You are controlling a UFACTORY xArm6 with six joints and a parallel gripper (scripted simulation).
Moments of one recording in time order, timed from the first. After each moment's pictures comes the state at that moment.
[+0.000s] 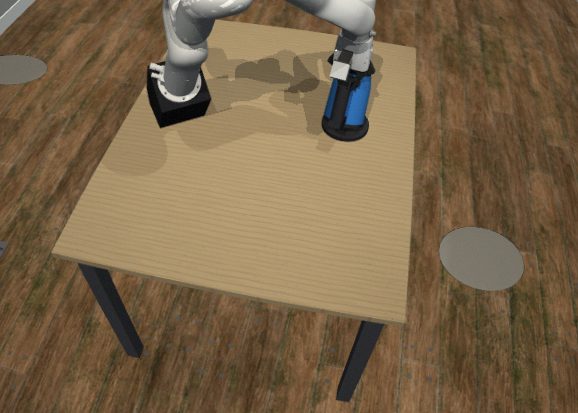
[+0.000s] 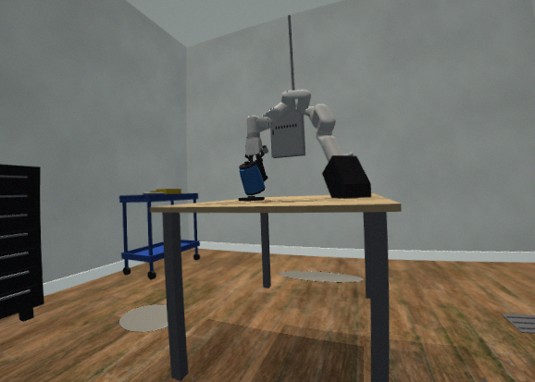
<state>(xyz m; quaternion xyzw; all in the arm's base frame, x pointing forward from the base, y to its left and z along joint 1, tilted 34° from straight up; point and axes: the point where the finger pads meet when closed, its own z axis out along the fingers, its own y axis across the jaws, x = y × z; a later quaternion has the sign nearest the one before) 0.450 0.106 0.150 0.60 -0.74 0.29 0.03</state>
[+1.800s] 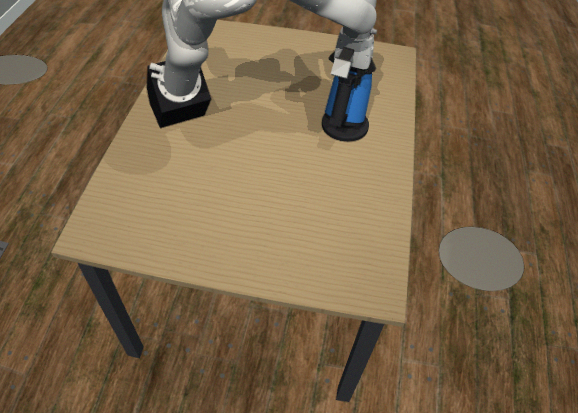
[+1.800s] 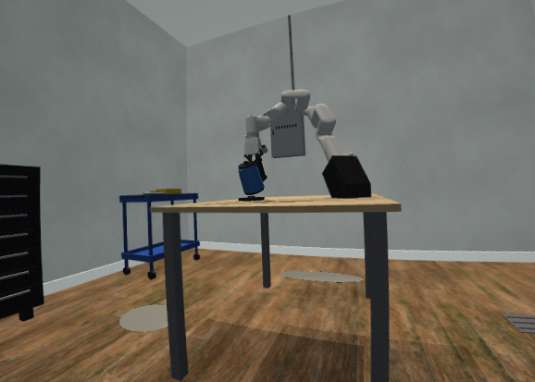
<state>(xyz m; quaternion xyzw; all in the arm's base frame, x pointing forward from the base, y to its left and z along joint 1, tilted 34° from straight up) 0.452 0.115 0.147 0.60 -0.74 0.29 0.03</state>
